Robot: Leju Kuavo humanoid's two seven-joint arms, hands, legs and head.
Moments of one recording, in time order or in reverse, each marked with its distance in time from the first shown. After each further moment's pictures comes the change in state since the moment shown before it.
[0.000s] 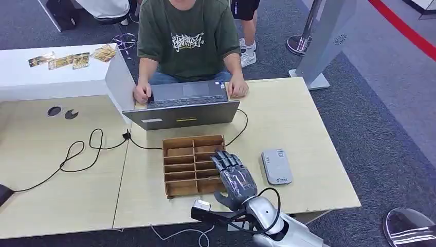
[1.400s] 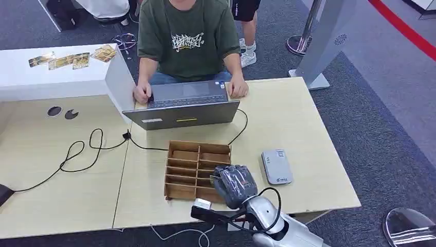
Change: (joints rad) left arm 0.000 0.000 0.000 0.000 0.002 0.001 0.002; right arm 0.003 0.000 0.000 -0.003 -0.016 -0.044 -0.008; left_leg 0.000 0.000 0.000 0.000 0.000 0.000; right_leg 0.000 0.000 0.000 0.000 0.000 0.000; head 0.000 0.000
